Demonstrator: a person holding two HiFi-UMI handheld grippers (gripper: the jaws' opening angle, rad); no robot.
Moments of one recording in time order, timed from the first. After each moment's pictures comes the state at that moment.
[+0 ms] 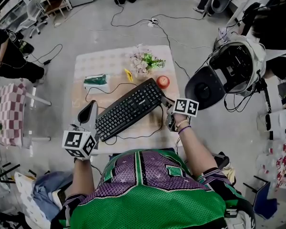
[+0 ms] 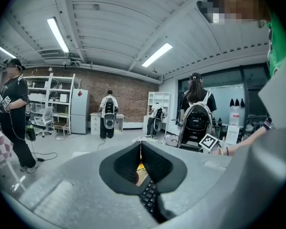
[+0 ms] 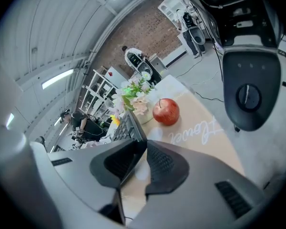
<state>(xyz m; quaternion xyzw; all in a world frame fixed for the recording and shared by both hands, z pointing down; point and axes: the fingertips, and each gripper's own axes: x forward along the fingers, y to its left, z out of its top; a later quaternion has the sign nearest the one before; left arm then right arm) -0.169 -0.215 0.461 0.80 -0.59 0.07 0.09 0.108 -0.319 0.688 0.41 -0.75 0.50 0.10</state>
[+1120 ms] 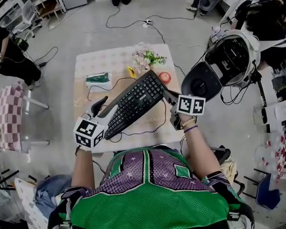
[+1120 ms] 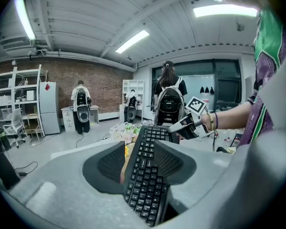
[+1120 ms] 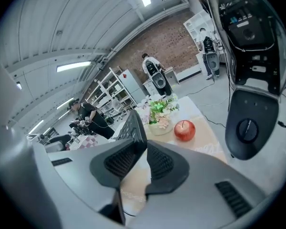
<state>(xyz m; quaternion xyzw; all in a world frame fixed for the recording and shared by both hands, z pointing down) -0.143 -0.207 0.505 0.88 -0.44 0.16 0.08 0.081 -0.292 0.591 0.42 -0.81 0.39 0.11</state>
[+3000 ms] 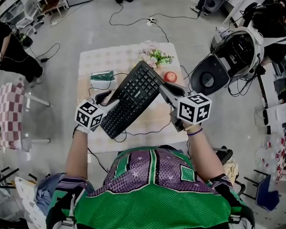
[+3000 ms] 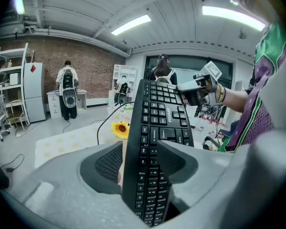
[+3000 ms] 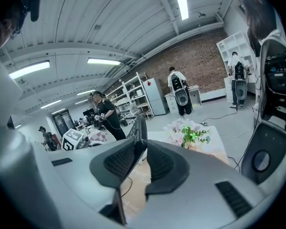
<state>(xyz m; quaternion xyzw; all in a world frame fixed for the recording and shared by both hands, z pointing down) -0.181 -0.248 0.585 0.90 -0.35 0.22 0.14 0.002 -0.278 0.492 0.36 -0.89 0.24 0.11</state>
